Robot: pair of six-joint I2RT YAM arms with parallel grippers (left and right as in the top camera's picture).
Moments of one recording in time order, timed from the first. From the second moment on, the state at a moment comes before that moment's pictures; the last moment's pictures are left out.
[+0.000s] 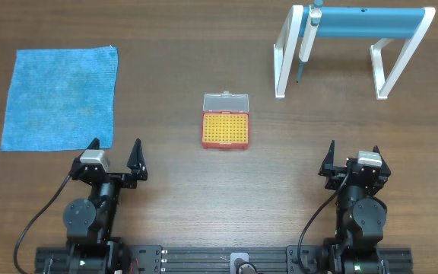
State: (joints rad) left arm 0.02 0.02 0.01 -0.07 0.10 -0.18; right arm 0.00 0.01 0.07 -0.19 0.19 -0.09
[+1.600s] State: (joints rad) left arm 0.02 0.02 0.01 -0.07 0.10 -0.18; right arm 0.06 1.59 0.60 0.92 0.05 0.04
